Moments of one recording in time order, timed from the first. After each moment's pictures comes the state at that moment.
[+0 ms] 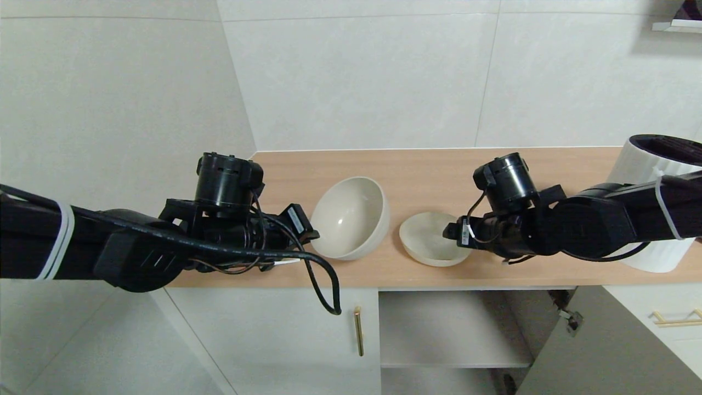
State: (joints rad) left arm -0.40 1.84 -1.04 -0.23 -0.13 -0.86; right arm 0.52 1.96 -1.30 0.04 -0.35 0.48
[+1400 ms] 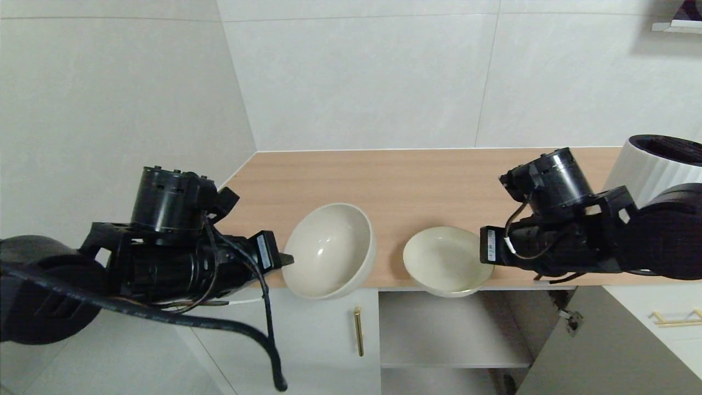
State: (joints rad) left arm -0.39 1.62 -0.85 -0.15 -0.13 -0.64; right arm 0.56 1.74 -1.12 0.10 -0.23 0.48
